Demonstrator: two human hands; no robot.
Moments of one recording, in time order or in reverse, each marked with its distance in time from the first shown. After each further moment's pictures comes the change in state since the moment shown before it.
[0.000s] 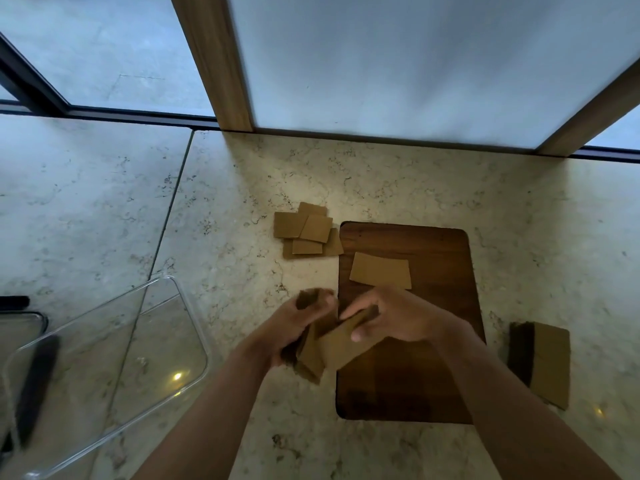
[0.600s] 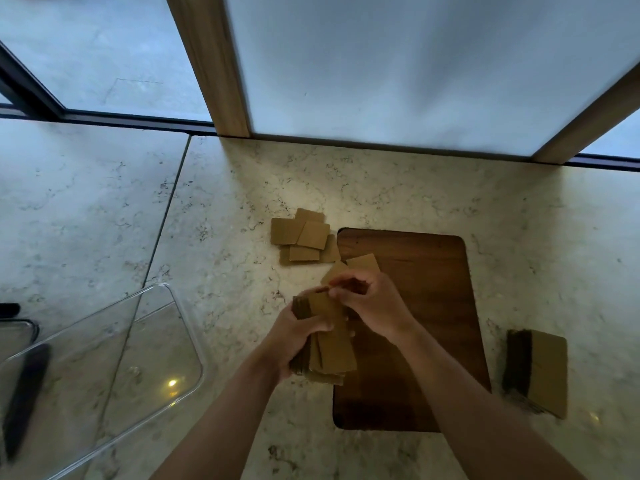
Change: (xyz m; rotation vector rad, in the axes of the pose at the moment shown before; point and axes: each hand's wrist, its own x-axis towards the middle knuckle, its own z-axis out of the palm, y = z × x) left_hand 0.011 -0.013 0.009 -0.173 0.071 0.125; right_hand 0.032 -0.007 0.019 0.313 0.532 -0.015
